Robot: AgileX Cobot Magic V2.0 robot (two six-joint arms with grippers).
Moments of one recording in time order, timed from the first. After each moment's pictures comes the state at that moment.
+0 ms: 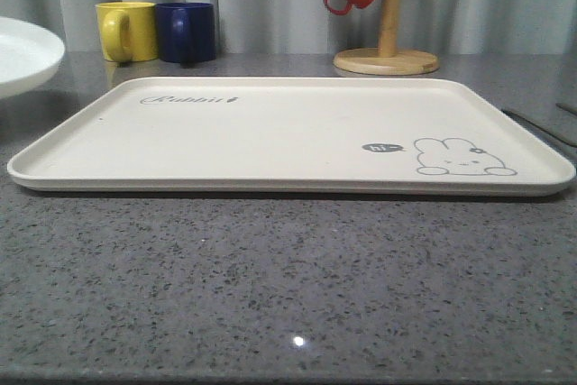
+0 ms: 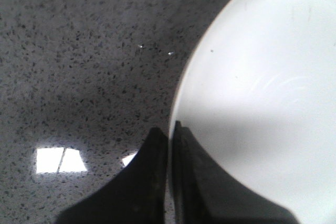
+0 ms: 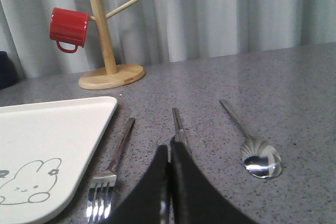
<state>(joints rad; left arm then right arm) 0.34 1.73 -1.59 -0.34 1.19 0.39 -0.03 -0.01 0.03 -0.03 0.01 0.18</state>
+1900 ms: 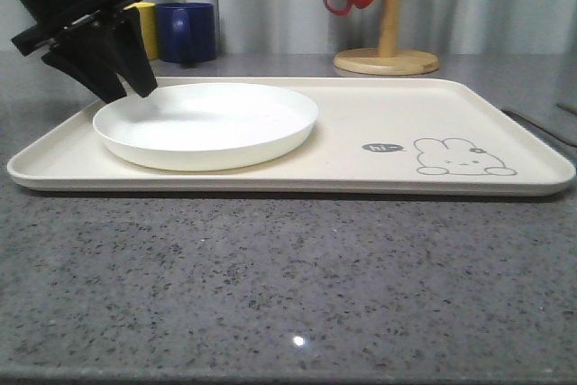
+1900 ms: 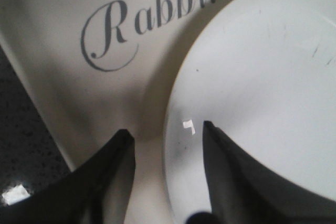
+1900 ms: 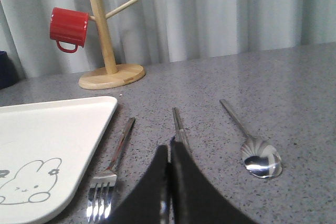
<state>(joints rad) -0.18 1.93 -1.65 -0.46 1.13 0.40 -0.03 -0.01 0.03 -0.03 0.01 0.18</state>
